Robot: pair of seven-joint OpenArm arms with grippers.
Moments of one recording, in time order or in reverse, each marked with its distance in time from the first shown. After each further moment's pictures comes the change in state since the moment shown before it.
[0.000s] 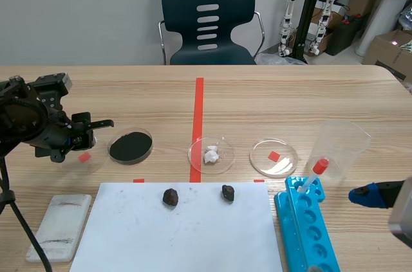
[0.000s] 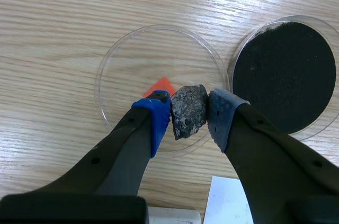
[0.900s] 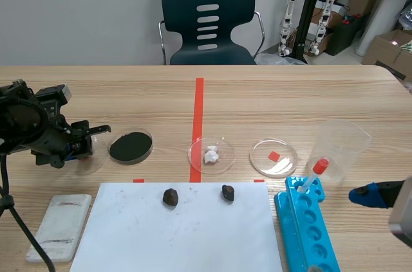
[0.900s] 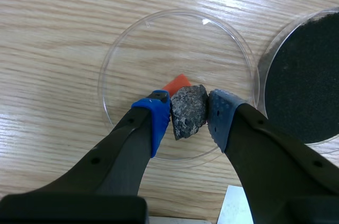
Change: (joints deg) left arm -5.2 0.3 0.0 -11.8 -2.5 -3.1 -0.3; right arm 0.0 0.0 0.0 0.0 0.0 0.0 0.0
